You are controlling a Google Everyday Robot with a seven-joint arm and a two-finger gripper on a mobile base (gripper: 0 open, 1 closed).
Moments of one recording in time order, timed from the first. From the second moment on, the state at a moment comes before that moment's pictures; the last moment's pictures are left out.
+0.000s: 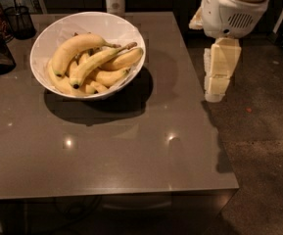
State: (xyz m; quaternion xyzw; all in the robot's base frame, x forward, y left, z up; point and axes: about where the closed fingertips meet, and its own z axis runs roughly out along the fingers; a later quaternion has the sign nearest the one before) arm 0.502 -0.133 0.979 -0.70 0.70 -0.03 0.13
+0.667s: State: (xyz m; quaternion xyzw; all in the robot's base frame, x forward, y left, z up) arm 0.542 -0.062 0.988 -0.77 0.63 -0.04 0.12
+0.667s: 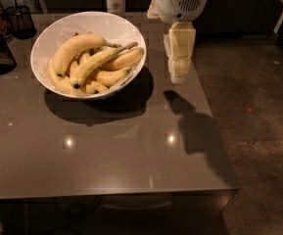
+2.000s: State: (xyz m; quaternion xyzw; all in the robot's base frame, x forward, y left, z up) arm 0.592 0.012 0.997 -0.80 0.58 -0.04 0.15
